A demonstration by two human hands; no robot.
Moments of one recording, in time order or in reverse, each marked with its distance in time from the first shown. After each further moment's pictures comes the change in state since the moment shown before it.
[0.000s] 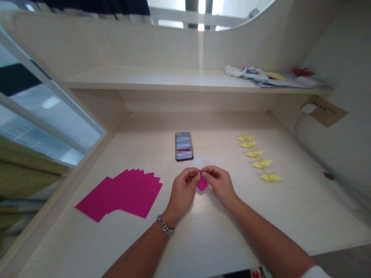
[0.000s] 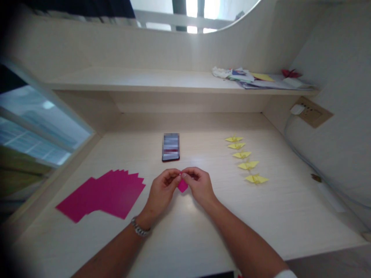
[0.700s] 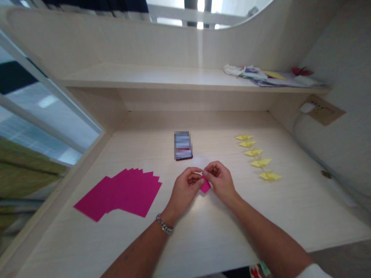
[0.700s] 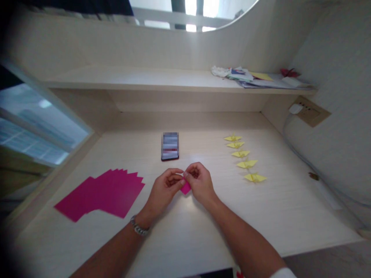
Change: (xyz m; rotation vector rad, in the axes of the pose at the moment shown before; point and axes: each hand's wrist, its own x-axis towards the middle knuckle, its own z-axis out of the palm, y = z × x) left_hand -0.003 -0.002 0.002 -0.042 -0.127 -0.070; right_hand 0.002 -0.002 -0.003 0.013 0.017 -0.088
